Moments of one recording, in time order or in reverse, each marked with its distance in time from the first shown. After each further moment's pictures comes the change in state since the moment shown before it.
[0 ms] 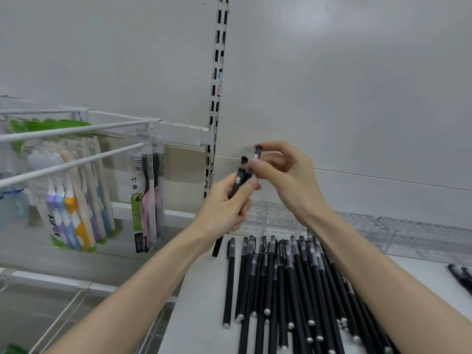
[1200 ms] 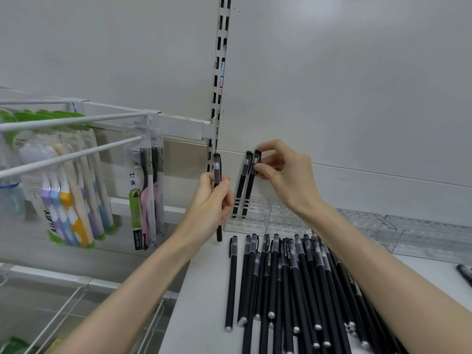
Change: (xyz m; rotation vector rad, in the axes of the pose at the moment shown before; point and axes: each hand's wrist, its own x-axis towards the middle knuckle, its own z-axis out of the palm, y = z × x) left_hand -0.004 -0.018 -0.019 -0.033 0.174 -0.017; right_hand 0.019 0.033 -0.004 -0.439 0.004 -0.093
